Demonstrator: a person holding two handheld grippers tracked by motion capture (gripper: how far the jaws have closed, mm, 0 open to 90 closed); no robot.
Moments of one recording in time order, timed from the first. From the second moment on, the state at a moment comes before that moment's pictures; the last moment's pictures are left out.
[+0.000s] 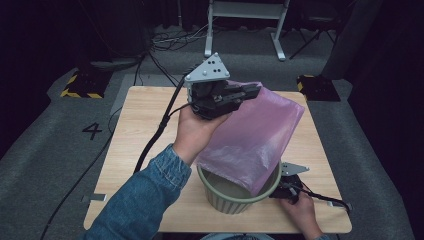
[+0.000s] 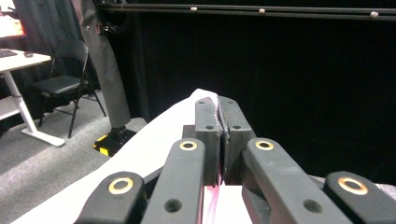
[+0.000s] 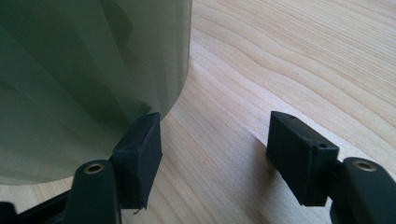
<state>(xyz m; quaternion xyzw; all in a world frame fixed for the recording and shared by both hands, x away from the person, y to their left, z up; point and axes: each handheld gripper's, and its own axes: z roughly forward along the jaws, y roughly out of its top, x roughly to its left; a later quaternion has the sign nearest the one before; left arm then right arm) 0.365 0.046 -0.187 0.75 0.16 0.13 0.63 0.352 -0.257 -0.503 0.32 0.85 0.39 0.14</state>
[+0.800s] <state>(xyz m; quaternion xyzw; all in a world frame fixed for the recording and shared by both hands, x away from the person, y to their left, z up) 0.361 0.062 -0.242 0.77 0.18 0.11 0.61 0.352 -0.257 -0.503 0.32 0.85 0.39 0.14</state>
